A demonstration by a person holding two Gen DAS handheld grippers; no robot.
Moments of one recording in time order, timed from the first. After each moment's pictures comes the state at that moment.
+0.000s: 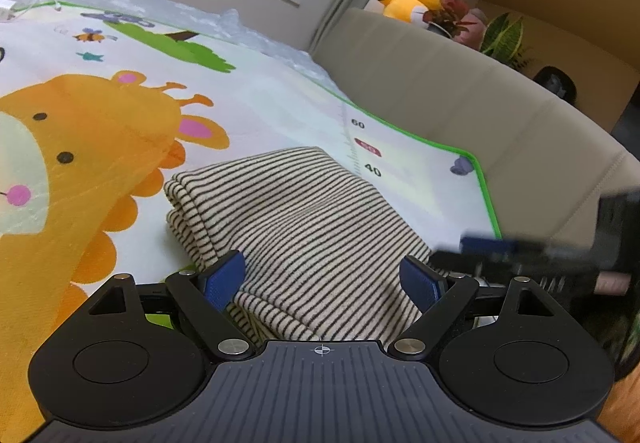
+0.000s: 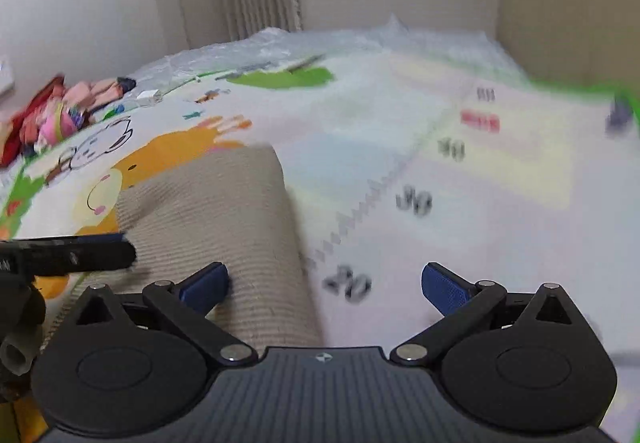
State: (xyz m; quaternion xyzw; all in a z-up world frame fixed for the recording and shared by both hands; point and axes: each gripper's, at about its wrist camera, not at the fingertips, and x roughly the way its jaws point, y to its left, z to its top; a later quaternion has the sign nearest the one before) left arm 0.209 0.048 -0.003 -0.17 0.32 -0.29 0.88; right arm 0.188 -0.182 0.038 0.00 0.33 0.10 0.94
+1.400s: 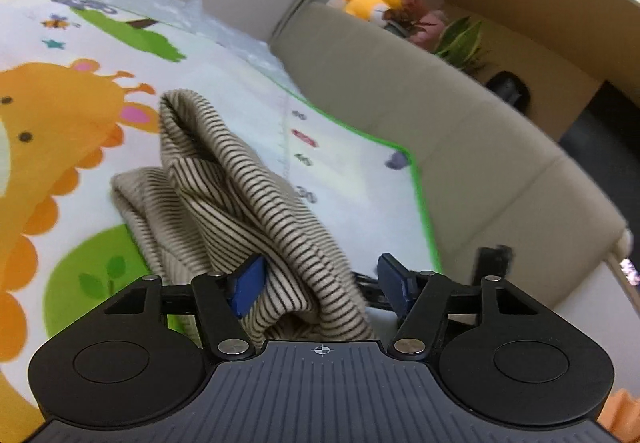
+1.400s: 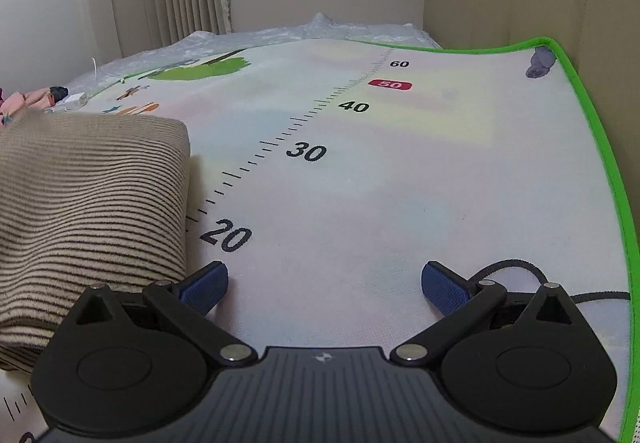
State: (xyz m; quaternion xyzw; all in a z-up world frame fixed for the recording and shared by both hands) left arm 0.176 0.033 0.024 -0.20 0.34 -0.33 0.86; right arm 0.176 -0.234 -0.022 0.04 0.33 0.00 0.94
